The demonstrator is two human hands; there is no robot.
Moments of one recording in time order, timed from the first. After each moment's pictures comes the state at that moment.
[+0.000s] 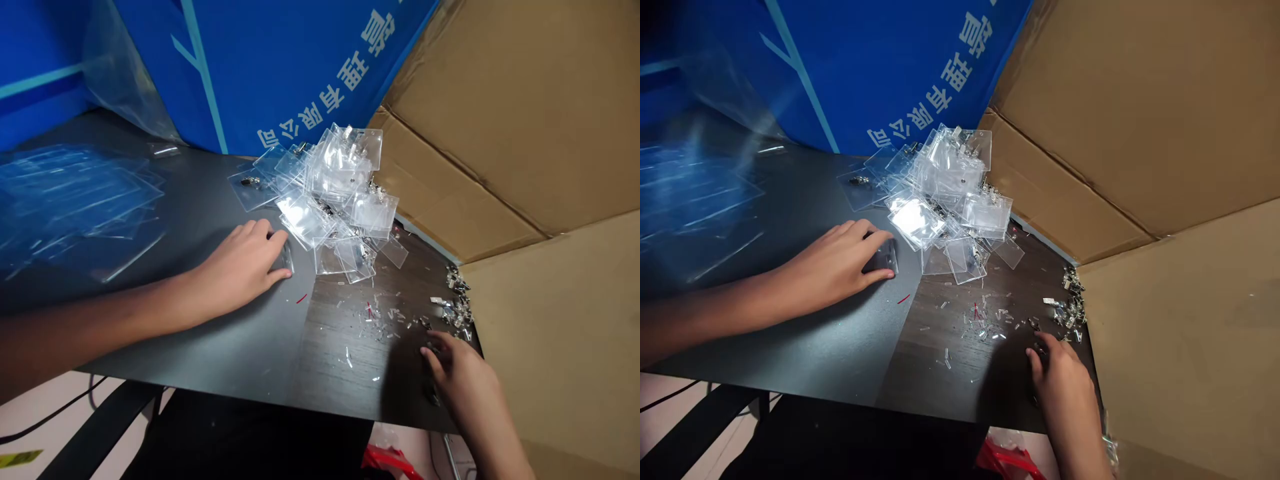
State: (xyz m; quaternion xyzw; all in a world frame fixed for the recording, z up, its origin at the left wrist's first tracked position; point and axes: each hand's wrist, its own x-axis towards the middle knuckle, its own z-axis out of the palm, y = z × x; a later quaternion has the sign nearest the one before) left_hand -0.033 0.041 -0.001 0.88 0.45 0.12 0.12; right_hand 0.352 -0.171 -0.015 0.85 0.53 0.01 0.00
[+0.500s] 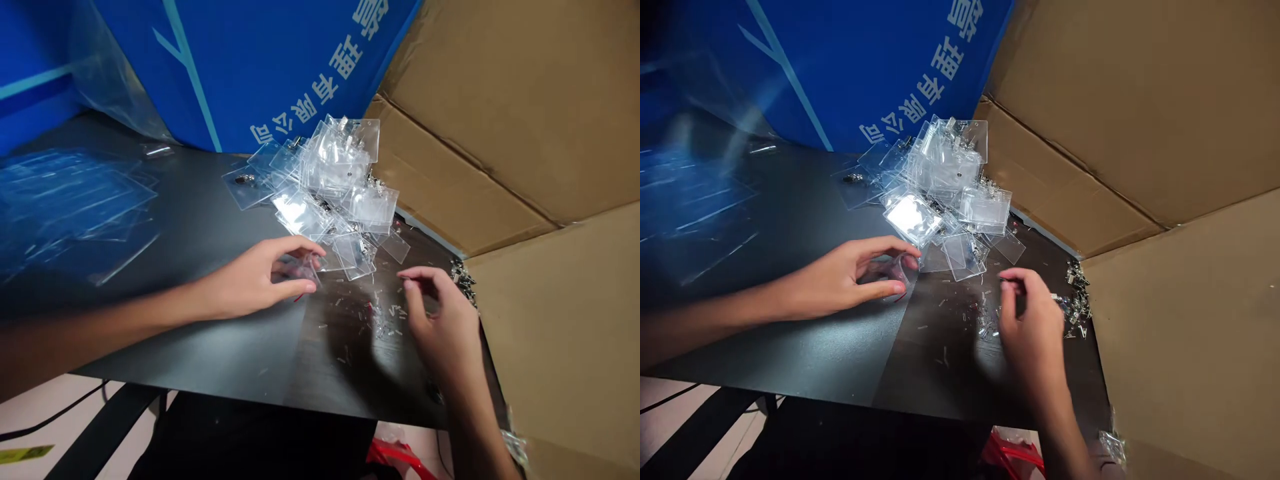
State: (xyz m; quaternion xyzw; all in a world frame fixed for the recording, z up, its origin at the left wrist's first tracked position) left_hand -0.016 0.030 0.007 0.73 0.30 0.27 0.54; right_hand 0.271 -0.091 0.038 0.74 0.58 -0.06 -0.34
